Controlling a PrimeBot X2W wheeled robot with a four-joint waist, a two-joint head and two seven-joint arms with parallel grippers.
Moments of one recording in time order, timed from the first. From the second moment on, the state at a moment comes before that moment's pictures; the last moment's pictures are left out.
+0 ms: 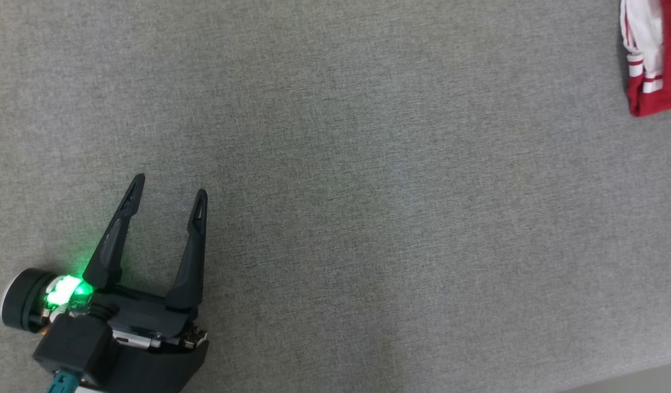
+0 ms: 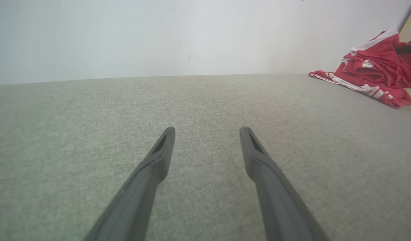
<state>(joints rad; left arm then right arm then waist) -0.20 0.23 -0.14 -0.18 -0.15 -0.13 -0.26 -1.23 -0.94 0.67 0.69 0.50 0.13 0.27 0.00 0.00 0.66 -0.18</state>
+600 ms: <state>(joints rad) -0.18 0.18 -0.10 -0.14 -0.16 -0.13 -0.26 -1.29 -0.80 0.54 0.79 0.37 0.13 0.05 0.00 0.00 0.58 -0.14</state>
